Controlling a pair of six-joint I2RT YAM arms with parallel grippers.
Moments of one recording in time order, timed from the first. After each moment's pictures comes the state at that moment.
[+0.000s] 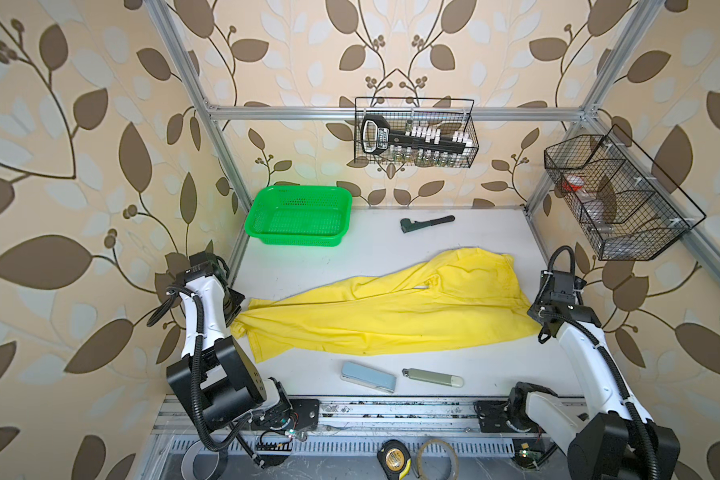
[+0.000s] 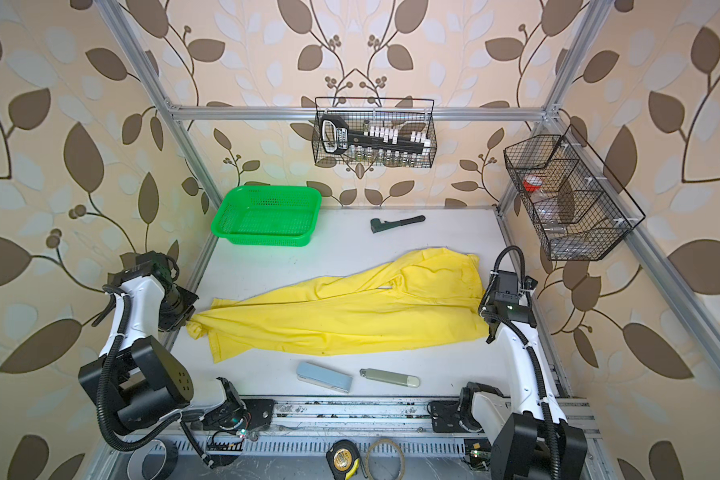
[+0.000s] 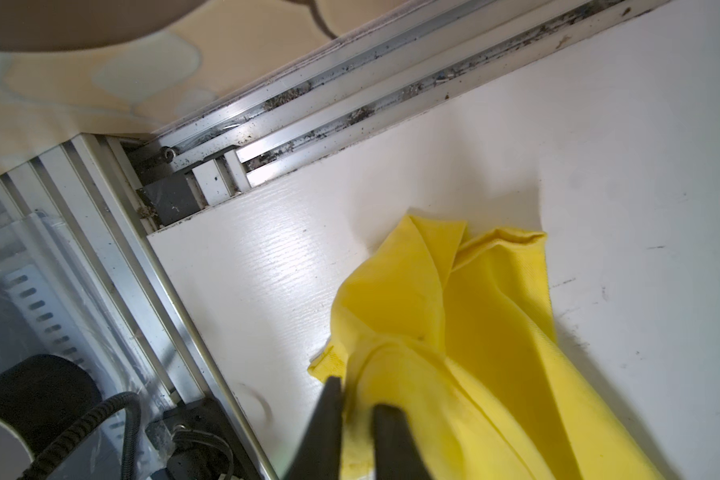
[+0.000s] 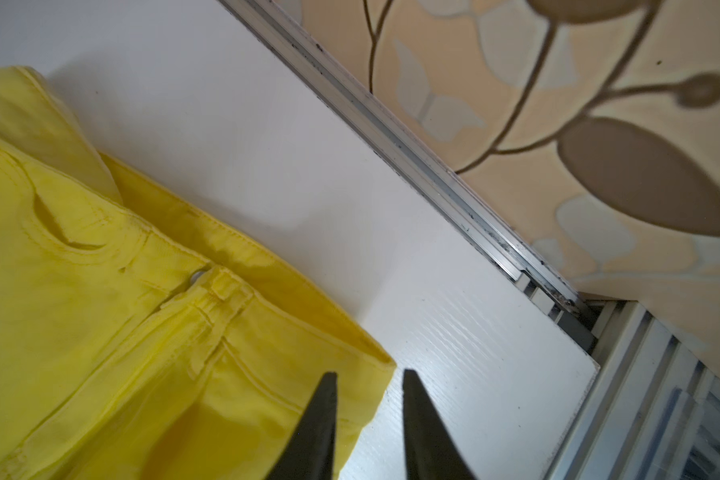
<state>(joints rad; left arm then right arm) 0.58 1.33 1.09 -1.14 -0.15 -0.66 -0.24 0.99 0.70 -0.77 0.51 0.48</state>
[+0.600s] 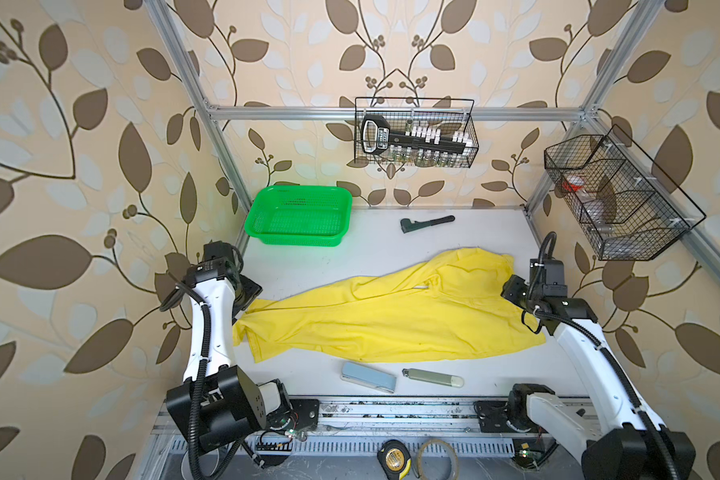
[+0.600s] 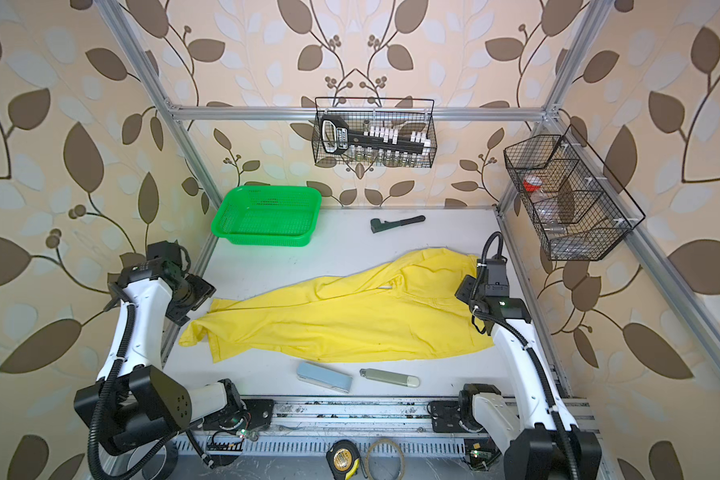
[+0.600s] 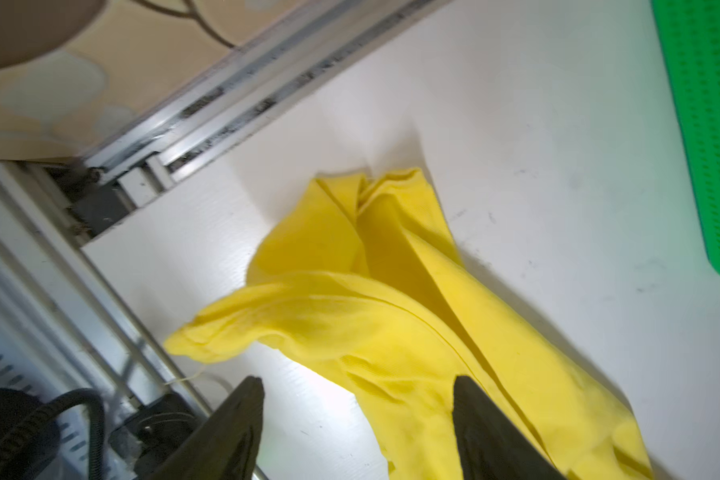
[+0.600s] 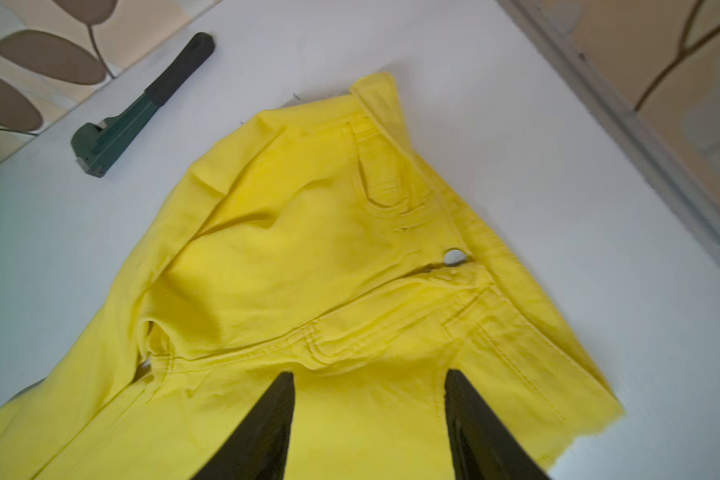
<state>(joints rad) 0.34 1.23 1.14 -1.16 -0.06 -0.69 -0.05 1.03 0.78 -0.61 0.09 0.46</state>
